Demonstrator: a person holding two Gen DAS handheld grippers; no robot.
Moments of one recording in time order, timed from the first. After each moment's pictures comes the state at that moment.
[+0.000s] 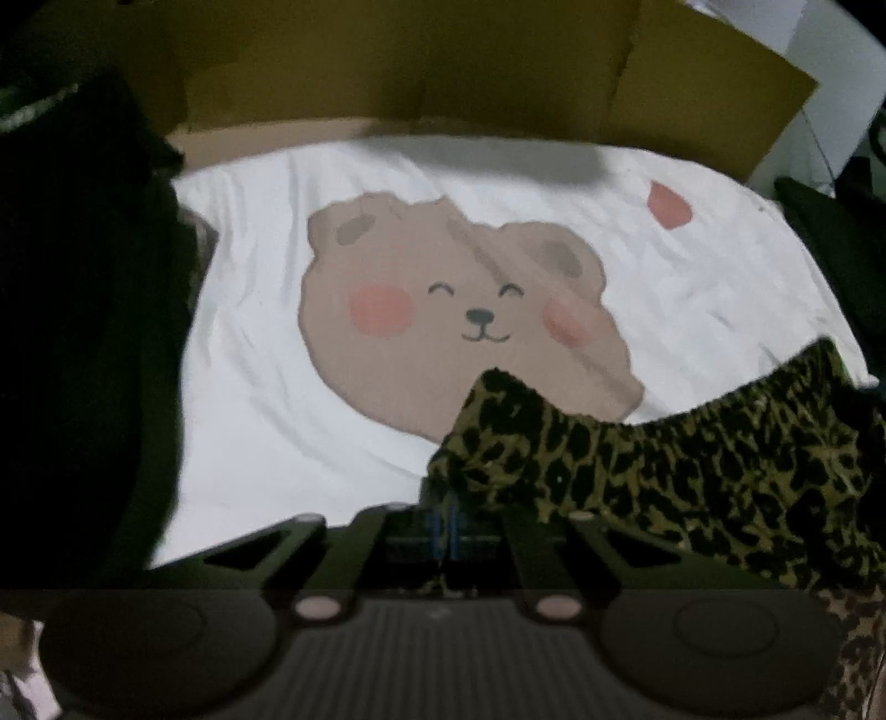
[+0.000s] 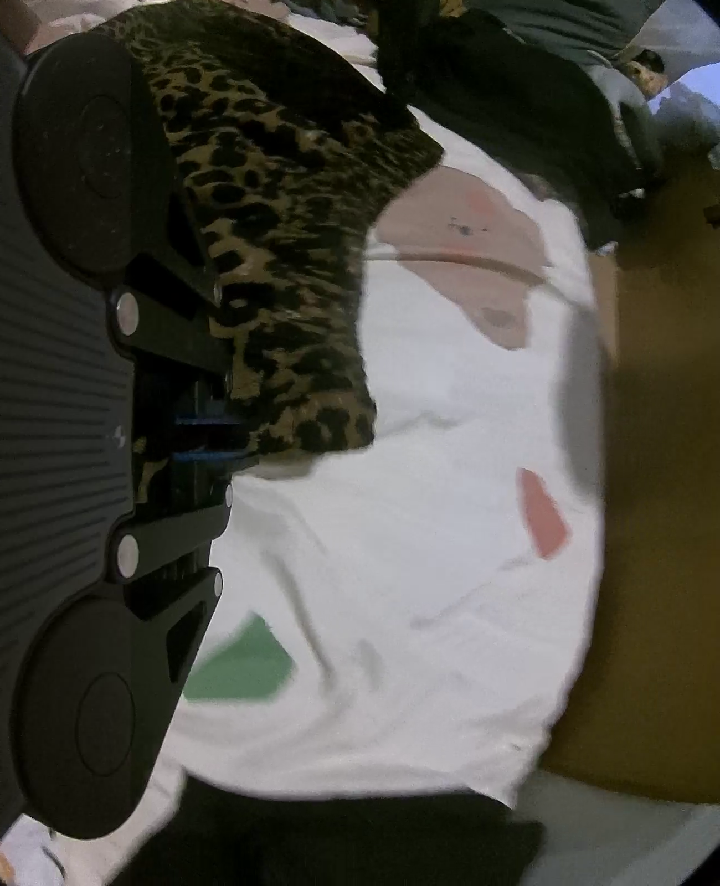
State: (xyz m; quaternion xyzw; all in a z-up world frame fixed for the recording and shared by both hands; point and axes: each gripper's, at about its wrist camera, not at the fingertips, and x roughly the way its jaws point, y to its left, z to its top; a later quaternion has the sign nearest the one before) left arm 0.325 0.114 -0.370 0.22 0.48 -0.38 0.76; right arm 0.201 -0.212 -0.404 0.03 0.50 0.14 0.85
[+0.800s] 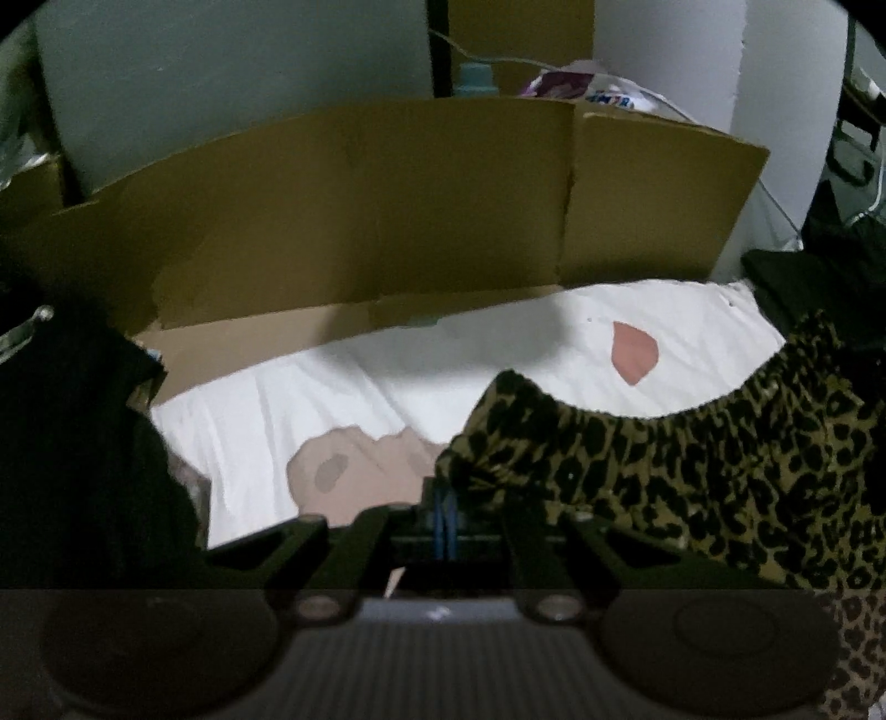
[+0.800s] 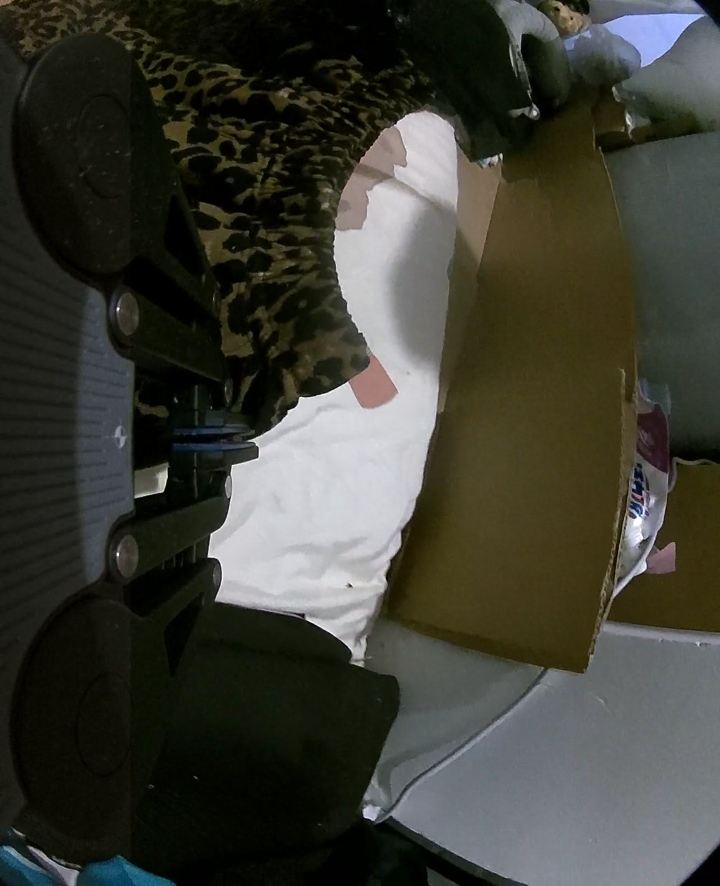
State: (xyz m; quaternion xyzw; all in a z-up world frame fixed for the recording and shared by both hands) left arm 0.343 0.031 -0.314 0.24 0.36 -0.43 0.80; right arm 0.243 -0.268 -0.341 -0.01 0.43 0.06 0.90
